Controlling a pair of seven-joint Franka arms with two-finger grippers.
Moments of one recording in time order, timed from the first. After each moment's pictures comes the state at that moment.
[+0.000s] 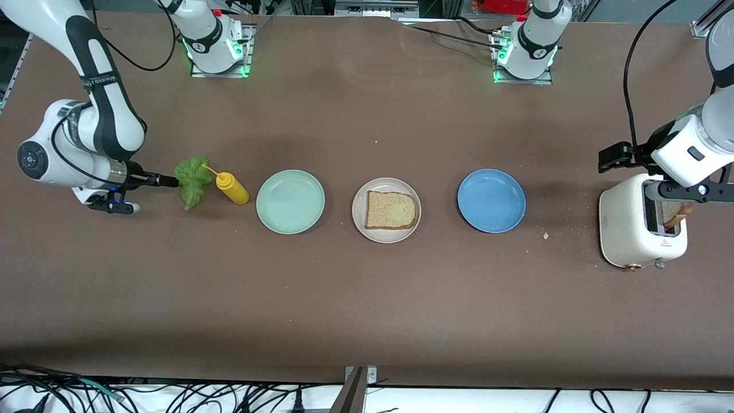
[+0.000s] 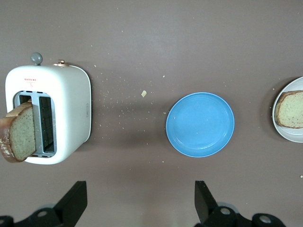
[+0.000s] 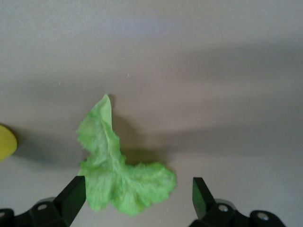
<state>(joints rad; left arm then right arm) -0.09 0.21 0.04 -1.42 0.01 1.48 -0.01 -0.01 0.34 -0.13 -2.13 0.17 2.20 -0.11</state>
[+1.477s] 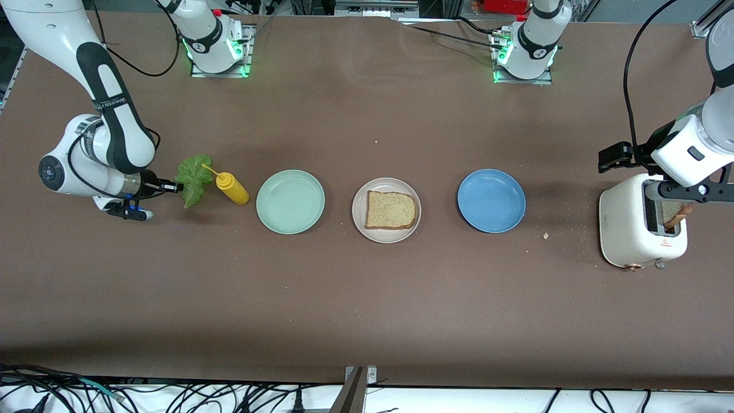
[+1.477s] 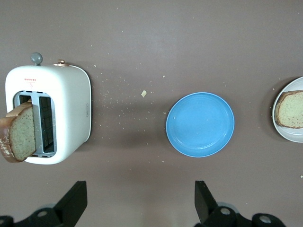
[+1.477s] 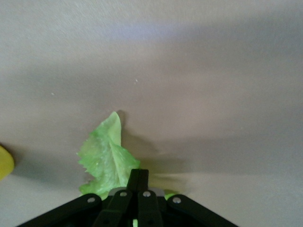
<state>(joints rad) -0.09 0.21 0.04 -1.42 0.01 1.48 -0.01 -0.01 0.43 -0.13 -2.10 0.27 2.21 -0.13</state>
